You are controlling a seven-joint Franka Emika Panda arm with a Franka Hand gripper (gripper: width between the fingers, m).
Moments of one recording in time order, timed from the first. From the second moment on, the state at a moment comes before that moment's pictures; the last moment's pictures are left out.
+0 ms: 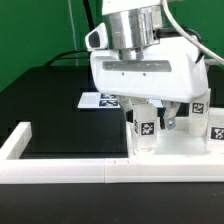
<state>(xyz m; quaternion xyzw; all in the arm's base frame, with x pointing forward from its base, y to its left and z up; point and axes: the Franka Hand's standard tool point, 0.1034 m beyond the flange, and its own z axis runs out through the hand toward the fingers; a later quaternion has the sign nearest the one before) 0.625 0.011 0.073 -0.91 0.40 -0.02 0.08</state>
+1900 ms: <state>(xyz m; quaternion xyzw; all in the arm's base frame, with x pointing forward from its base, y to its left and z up) 0.625 0.009 0.073 -0.72 0.68 0.03 0.09</state>
